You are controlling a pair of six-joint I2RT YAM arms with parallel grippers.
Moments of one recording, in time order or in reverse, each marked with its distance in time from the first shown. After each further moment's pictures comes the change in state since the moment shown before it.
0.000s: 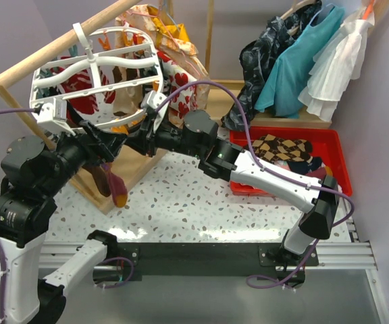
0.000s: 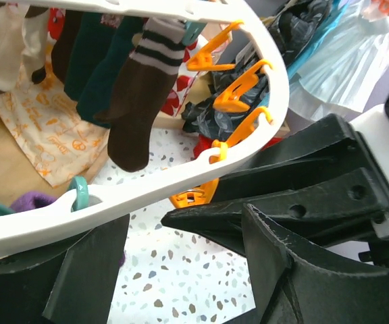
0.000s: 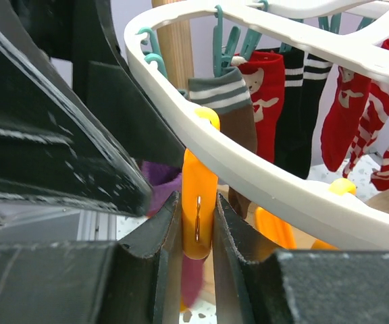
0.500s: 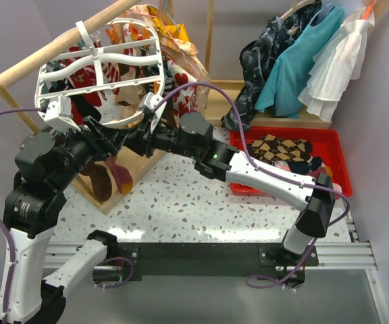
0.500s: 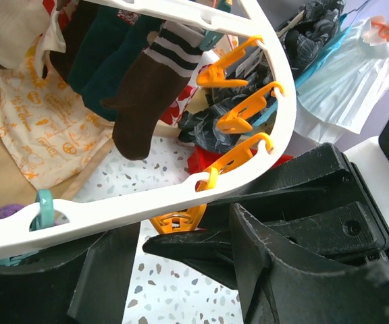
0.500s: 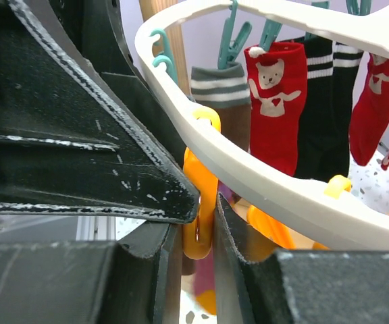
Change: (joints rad) left arm 0.000 -0.005 -0.120 0.113 -0.031 -0.069; right arm 0.001 0.031 -0.013 0.031 0.017 0.027
